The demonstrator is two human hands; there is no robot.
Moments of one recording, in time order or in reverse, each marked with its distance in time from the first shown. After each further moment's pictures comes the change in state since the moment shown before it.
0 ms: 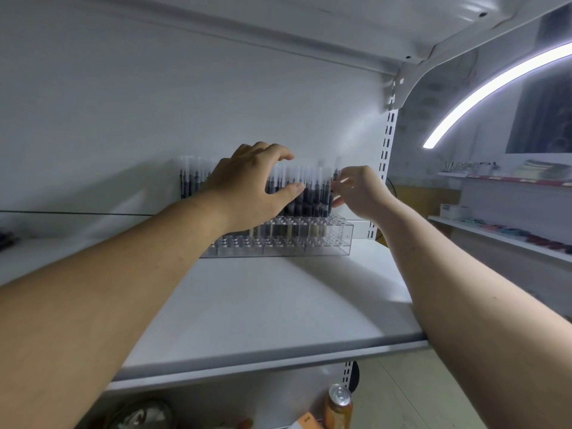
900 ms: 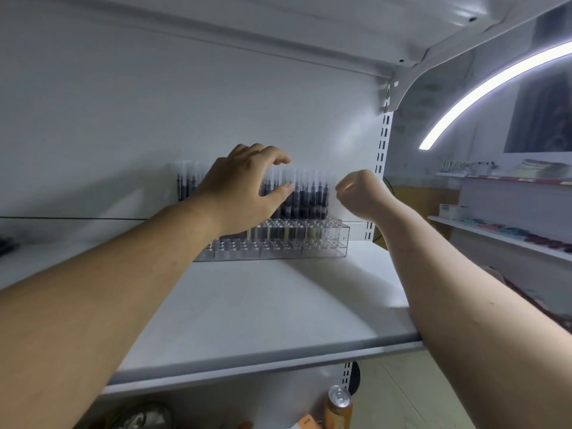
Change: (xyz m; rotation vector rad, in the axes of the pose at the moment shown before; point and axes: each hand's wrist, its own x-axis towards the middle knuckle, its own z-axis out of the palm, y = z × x) left_hand 0.002 -0.004 -0.001 0.031 0.039 0.060; right_hand -0.003 0.000 -0.010 -0.170 0.018 0.127
